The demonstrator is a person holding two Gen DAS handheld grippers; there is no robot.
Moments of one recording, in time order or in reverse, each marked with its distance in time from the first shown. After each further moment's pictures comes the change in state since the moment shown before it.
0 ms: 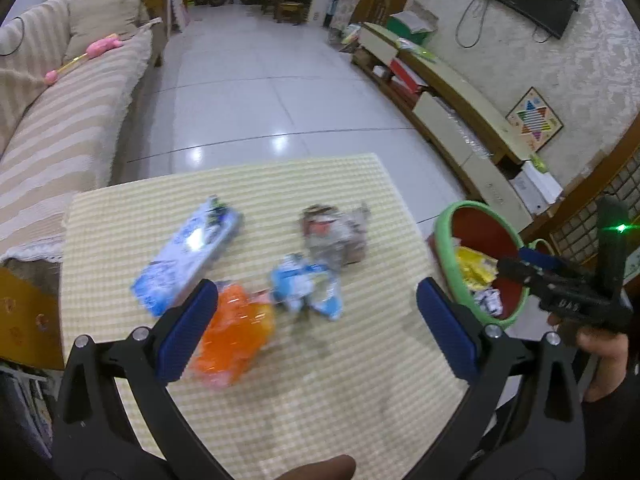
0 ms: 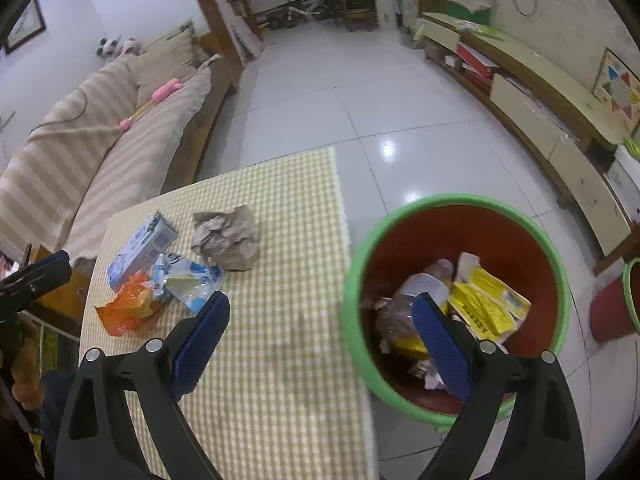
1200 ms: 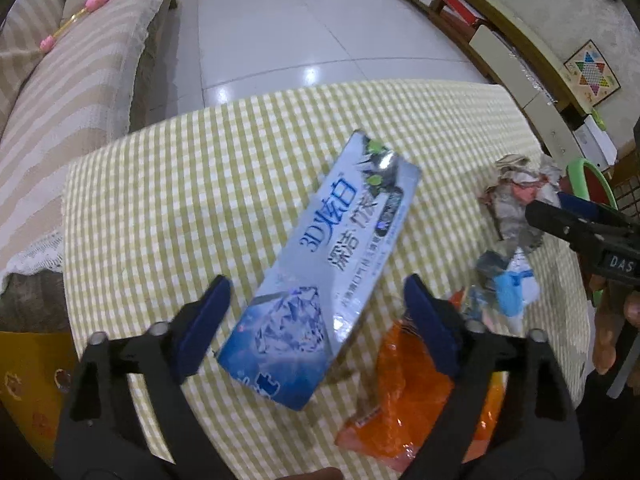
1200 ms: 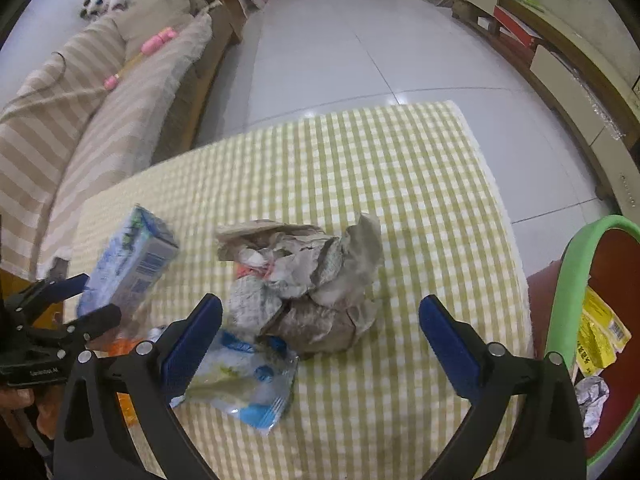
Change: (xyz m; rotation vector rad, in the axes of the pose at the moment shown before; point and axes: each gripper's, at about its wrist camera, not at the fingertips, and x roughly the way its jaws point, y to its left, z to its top) left arm 0.130 0.119 0.013 0.019 0.279 0.114; right arm 0.163 0.087 0.050 0.022 0.197 -0.019
